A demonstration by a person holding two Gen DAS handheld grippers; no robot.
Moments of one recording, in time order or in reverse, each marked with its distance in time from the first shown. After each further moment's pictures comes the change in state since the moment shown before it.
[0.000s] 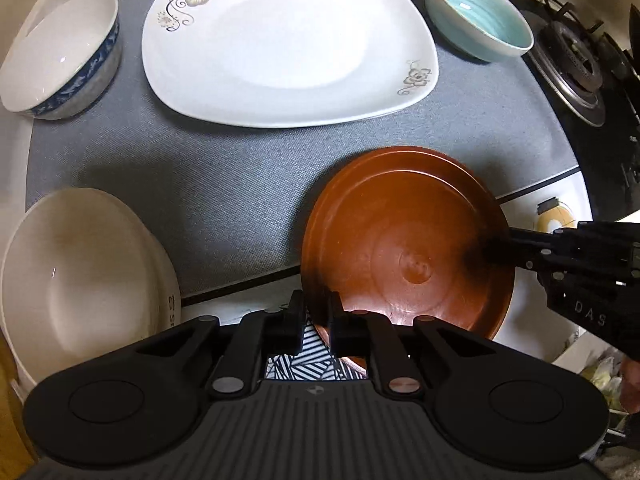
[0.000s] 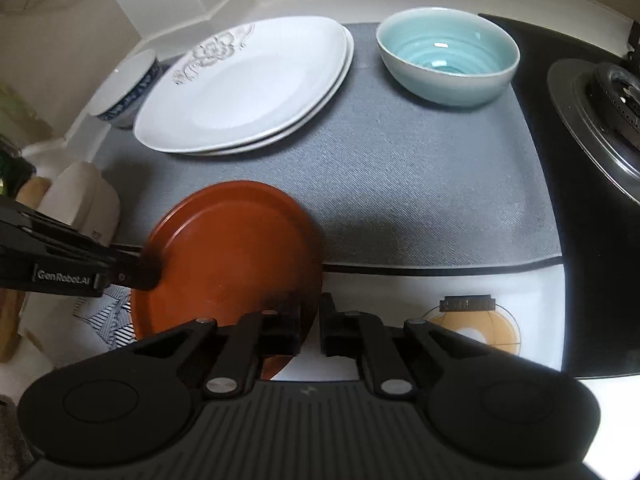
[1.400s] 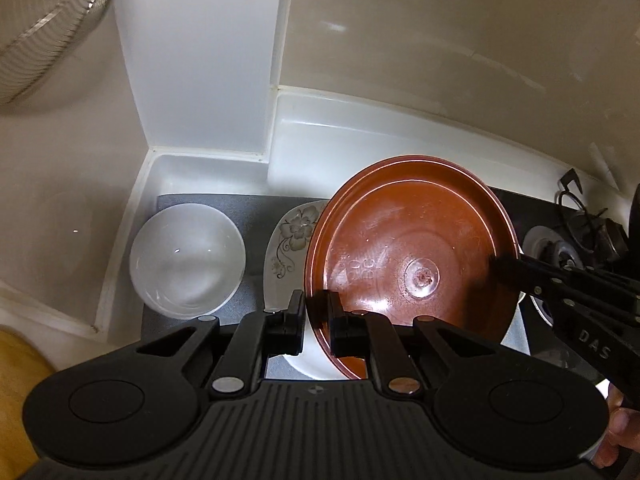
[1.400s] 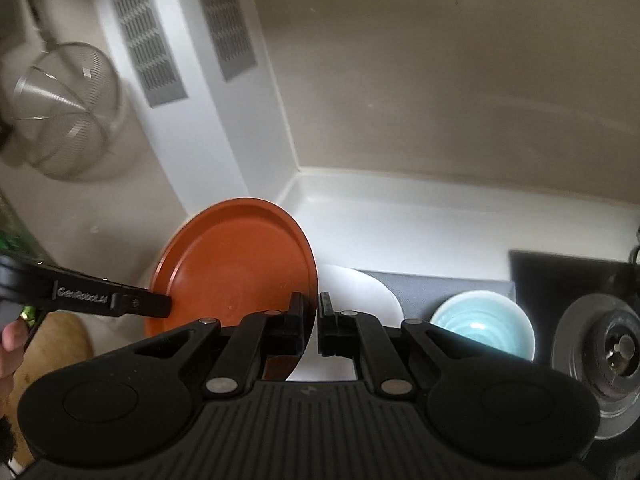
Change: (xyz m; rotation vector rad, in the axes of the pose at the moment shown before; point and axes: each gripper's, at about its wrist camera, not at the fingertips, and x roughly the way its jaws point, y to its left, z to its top) left arm -0.147 0.056 0.093 -0.192 -0.348 0.033; right arm -0.063 0.073 0.158 -0.133 -0.319 -0.024
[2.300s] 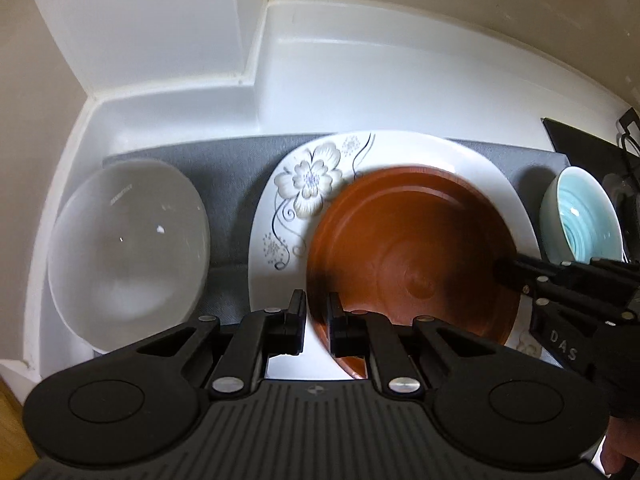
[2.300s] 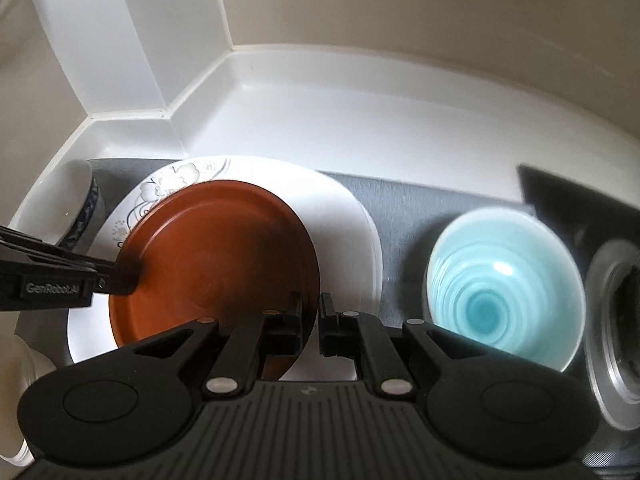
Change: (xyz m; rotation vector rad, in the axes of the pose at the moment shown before) left arm 0.122 0.001 -0.010 0.073 0.134 0.086; right arm 0.131 -0.026 -0.050 0.015 0.222 -0.133
